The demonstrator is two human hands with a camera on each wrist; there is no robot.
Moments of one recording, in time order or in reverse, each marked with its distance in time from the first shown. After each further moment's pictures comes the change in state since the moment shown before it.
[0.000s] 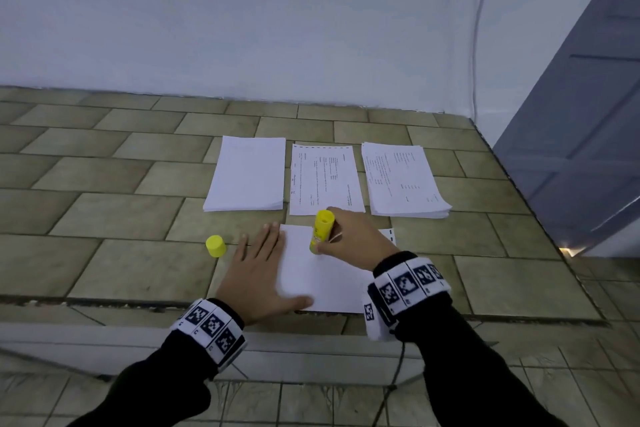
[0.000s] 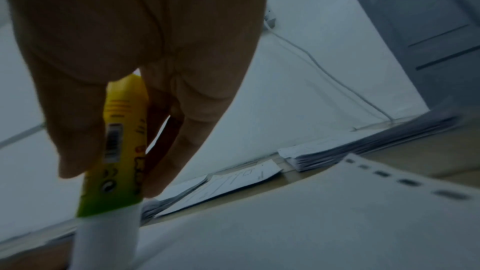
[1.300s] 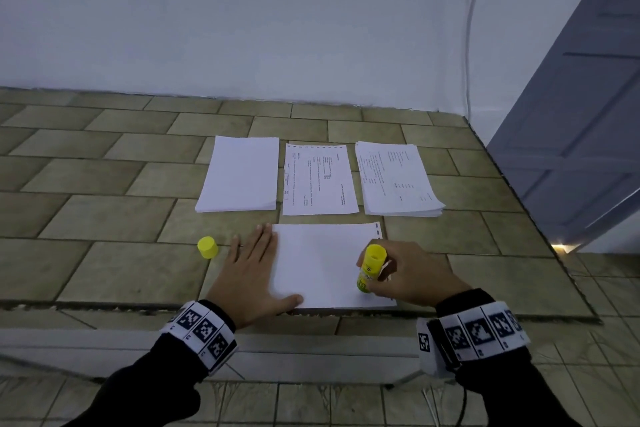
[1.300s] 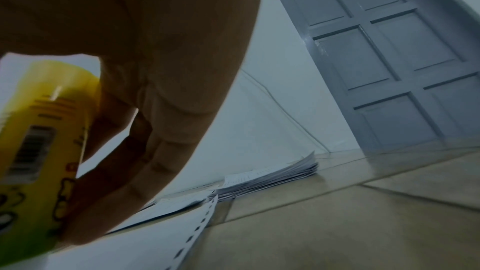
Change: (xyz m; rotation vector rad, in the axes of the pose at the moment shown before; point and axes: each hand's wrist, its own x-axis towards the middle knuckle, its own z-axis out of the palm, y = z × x) left_hand 0.003 -0.005 0.009 0.047 0.040 0.033; right_hand -0.070 0.050 -0.042 -0.023 -0.050 -0.113
